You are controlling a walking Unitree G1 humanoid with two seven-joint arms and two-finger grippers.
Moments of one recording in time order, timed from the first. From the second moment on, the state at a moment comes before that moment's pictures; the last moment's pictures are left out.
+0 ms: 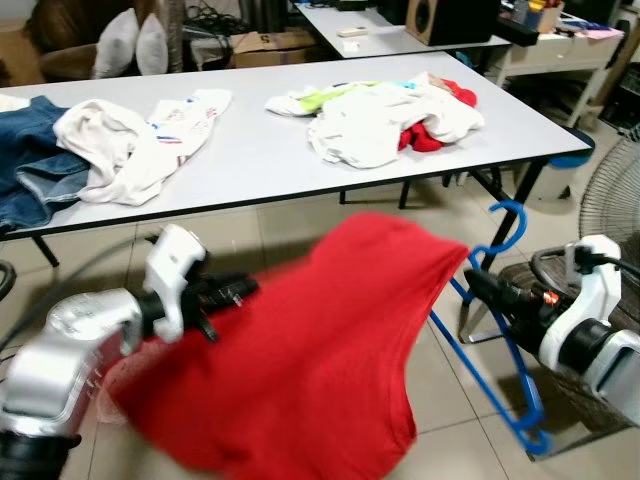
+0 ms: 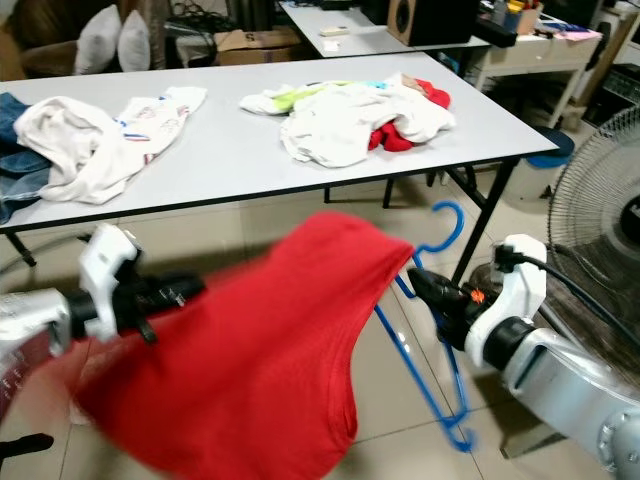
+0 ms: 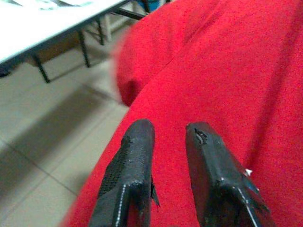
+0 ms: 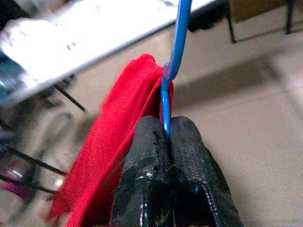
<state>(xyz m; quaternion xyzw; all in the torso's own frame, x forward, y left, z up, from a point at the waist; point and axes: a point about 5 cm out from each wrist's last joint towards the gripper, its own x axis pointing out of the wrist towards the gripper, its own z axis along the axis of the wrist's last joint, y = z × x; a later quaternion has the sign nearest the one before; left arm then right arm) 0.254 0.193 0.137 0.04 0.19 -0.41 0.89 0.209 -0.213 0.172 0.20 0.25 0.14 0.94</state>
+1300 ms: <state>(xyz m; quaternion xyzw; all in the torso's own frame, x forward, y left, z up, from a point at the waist) 0.291 0.203 0.226 0.01 -0.03 -0.36 0.93 0.235 -0.191 0.192 0.02 0.07 0.45 0.89</state>
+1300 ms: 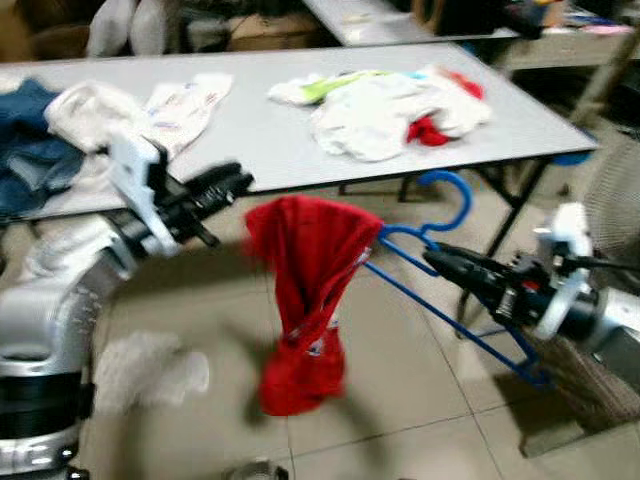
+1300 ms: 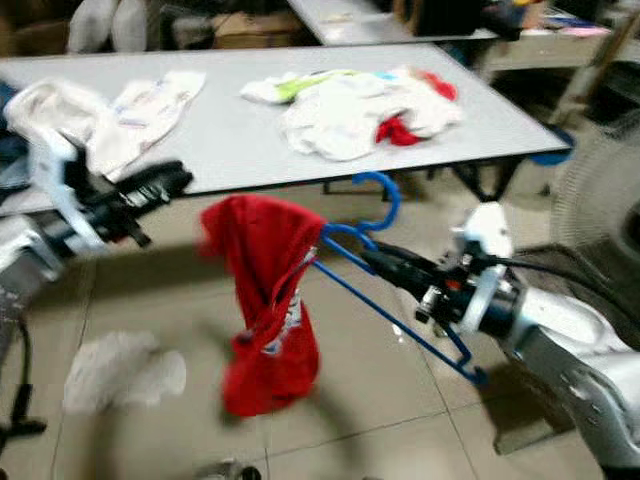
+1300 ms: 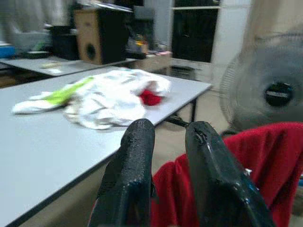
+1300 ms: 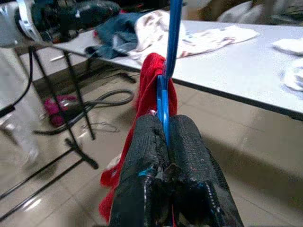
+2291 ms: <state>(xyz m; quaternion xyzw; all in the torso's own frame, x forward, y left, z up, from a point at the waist) 0.293 0.189 0.198 0.03 0.02 -0.36 0.93 0.253 -0.173 0.175 0.02 0.04 0.48 0.88</state>
